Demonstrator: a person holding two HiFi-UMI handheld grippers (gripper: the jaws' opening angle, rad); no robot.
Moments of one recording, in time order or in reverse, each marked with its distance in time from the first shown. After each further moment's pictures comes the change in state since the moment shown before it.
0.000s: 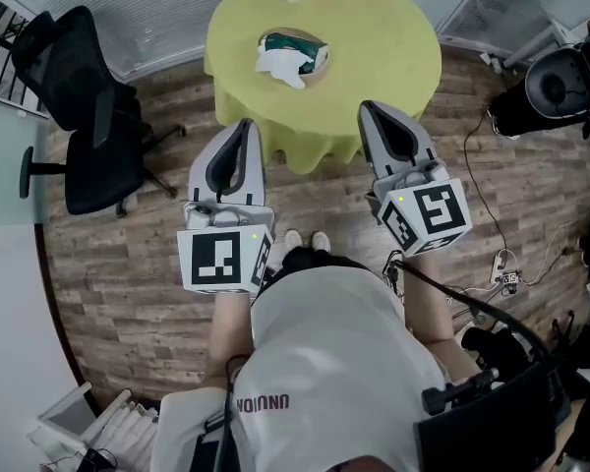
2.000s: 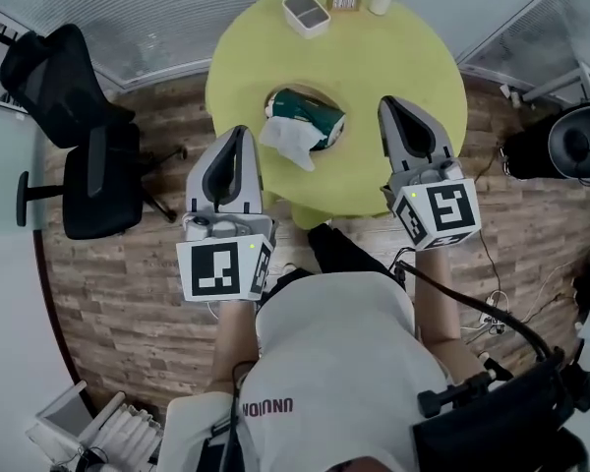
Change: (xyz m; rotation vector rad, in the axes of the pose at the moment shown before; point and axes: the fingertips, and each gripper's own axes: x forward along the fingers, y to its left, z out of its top) left arm 0.160 0.077 -0.016 -0.032 0.008 0.124; right arm 0.166 -0.129 -0.002 -0.087 0.025 0.014
